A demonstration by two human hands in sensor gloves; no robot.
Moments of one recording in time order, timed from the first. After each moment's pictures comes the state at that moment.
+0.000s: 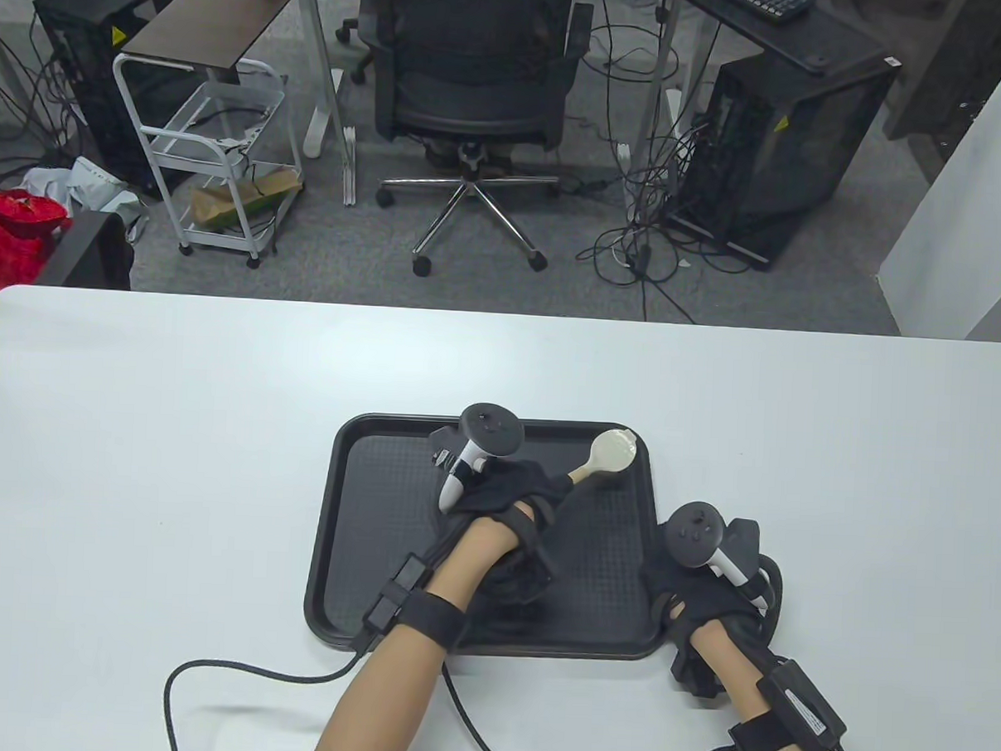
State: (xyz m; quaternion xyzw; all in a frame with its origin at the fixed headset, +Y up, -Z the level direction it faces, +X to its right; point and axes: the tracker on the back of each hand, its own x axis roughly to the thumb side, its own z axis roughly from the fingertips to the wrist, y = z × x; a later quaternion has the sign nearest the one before) left_hand -0.032 -0.718 -0.406 -0.24 0.03 0.36 0.90; right_hand 0.218 -0.771 -0.339 -0.02 0.16 0.98 0.15
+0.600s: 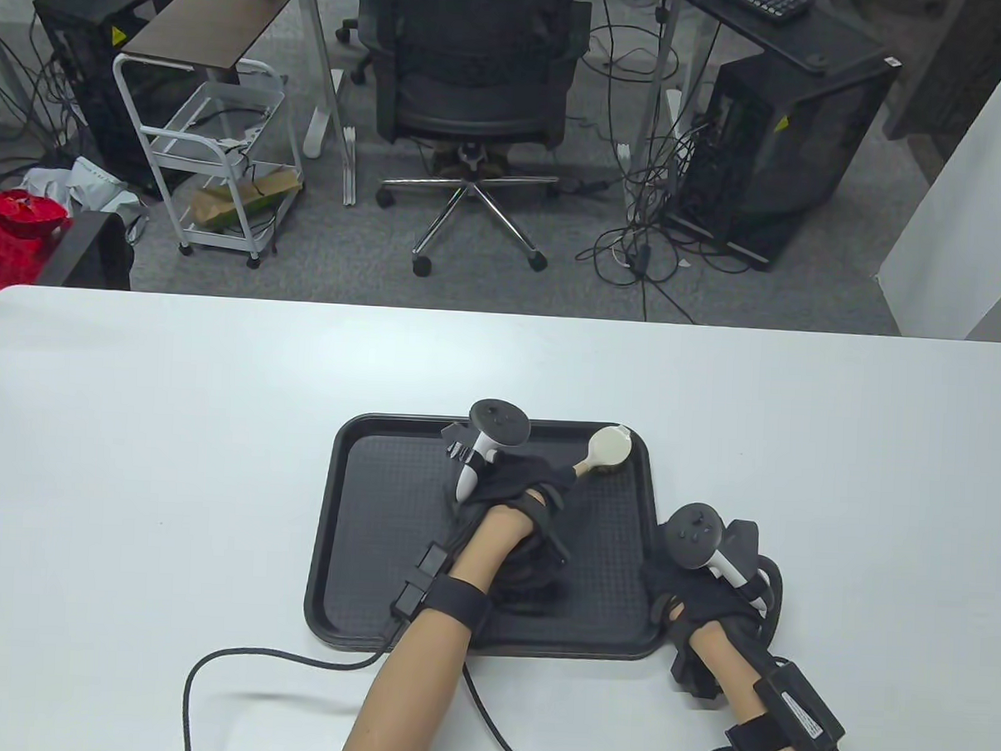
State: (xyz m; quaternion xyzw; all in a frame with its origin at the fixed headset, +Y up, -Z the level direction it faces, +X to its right) left_hand -0.034 -0.737 -0.418 -0.25 0.08 0.36 0.90; right_hand 0.218 -0.772 -0.338 -0.03 0.16 0.98 0.14
